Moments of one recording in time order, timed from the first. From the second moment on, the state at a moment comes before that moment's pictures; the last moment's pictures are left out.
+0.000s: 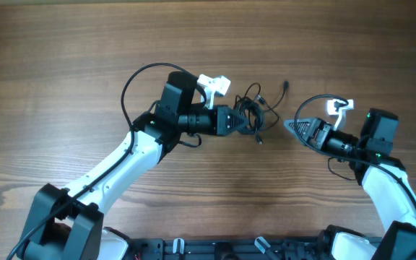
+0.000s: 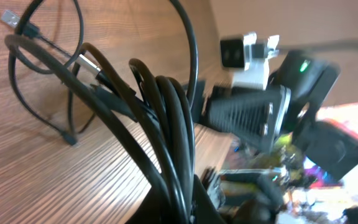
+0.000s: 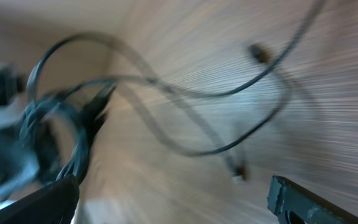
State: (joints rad) left arm -0.50 1.54 0.90 0.01 0.82 -0.67; right arm -0.28 1.31 0.51 -0.12 -1.09 0.28
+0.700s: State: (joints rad) left arm -0.54 1.54 0.90 0.03 1.19 -0.53; right arm -0.12 1.31 0.51 0.23 -1.41 0.18
